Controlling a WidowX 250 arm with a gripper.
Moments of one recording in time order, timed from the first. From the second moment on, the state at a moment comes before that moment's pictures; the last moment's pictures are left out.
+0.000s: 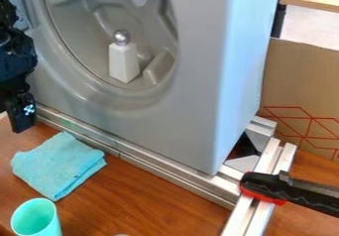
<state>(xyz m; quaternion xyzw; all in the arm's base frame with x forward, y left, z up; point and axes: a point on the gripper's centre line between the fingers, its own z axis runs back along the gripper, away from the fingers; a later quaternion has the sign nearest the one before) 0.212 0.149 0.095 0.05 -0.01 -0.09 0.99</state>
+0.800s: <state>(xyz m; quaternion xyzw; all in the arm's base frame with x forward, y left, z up) 0.268 0.125 0.122 0.03 -0.11 -0.08 0.99</state>
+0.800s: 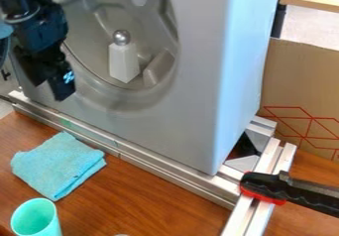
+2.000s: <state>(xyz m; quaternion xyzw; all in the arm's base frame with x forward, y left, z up) 0.330 0.102 0.138 -0.02 -0.19 -0.07 0.98</state>
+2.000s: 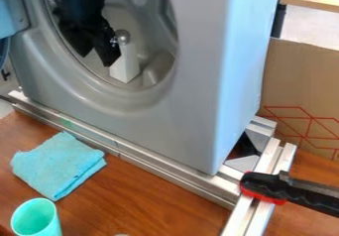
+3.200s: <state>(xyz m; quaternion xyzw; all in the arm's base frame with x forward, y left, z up) 0.366 0.101 0.124 0.03 -0.16 -0.06 0.98</state>
